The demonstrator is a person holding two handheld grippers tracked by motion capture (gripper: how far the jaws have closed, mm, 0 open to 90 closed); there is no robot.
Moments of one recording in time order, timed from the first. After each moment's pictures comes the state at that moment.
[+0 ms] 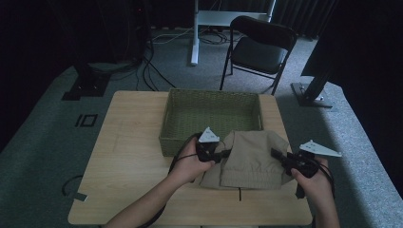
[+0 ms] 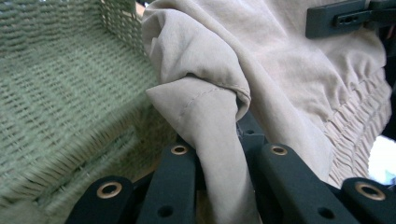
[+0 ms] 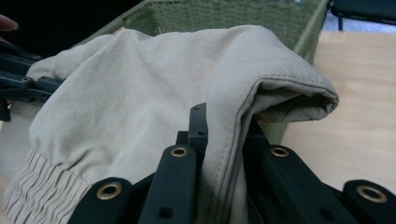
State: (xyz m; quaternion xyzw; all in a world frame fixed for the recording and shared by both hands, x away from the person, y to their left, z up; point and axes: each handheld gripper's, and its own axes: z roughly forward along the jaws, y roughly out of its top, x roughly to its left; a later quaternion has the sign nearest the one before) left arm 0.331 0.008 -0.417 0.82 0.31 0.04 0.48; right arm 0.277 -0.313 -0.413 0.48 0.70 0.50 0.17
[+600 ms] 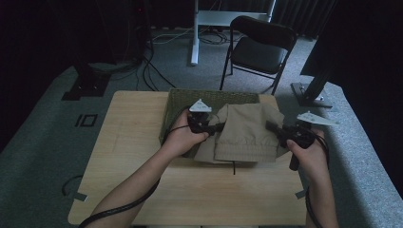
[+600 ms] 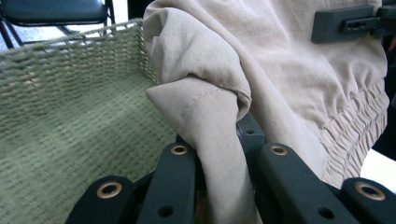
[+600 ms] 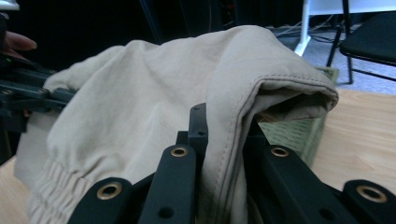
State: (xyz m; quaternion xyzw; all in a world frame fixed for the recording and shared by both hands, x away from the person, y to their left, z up) left arm 0.380 0.029 -0.361 0.81 0.32 0.06 0.50; right arm 0.328 -0.293 -0.357 0.47 0.69 0.53 0.18
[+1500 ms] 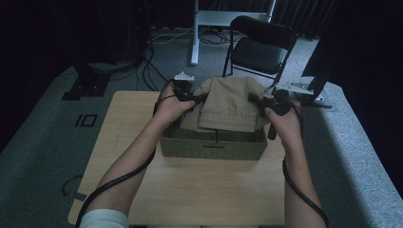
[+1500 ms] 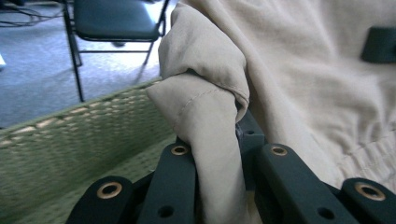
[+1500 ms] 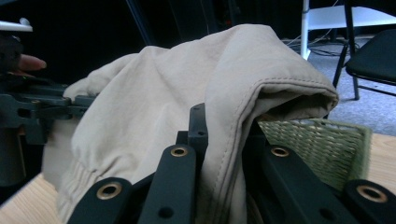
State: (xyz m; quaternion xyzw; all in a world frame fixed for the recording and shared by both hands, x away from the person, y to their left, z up) left arm 0.464 0.067 -0.344 0.77 0.38 0.10 0.50; right arm 0.410 -0.244 -0.332 0.48 0.66 0.55 0.18
